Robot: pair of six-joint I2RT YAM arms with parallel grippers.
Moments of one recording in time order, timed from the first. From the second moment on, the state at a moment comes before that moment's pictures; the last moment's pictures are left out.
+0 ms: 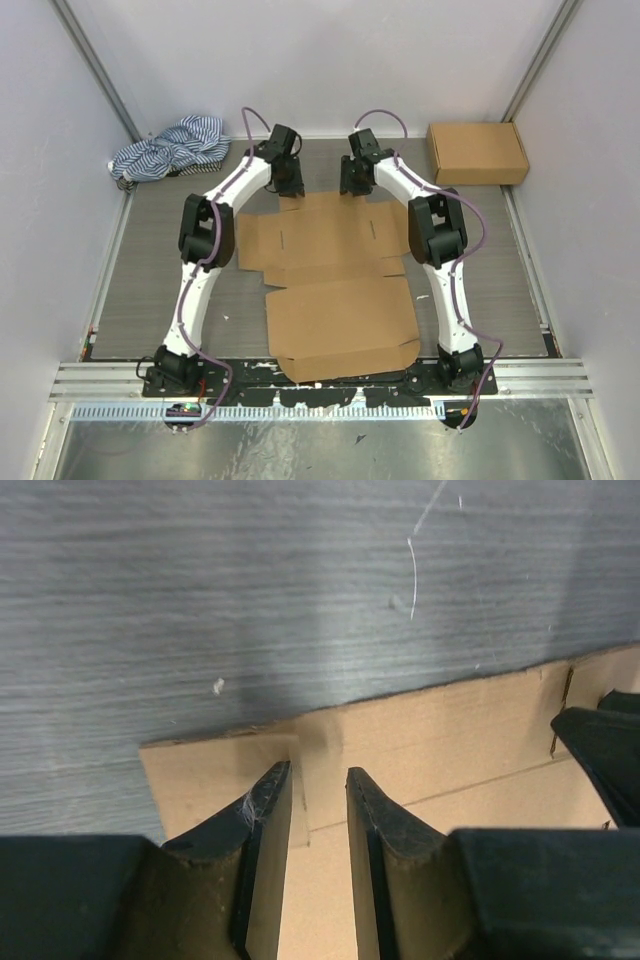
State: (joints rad) left arm -0.42 2.44 2.13 -0.69 0.07 -0.52; right arm 0.36 2.37 1.99 -0.56 -0.03 0.34
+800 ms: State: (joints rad) left arm -0.39 1.67 1.25 -0.50 0.07 -0.57; right arm 0.31 1.59 1.26 -0.45 0.04 0.43
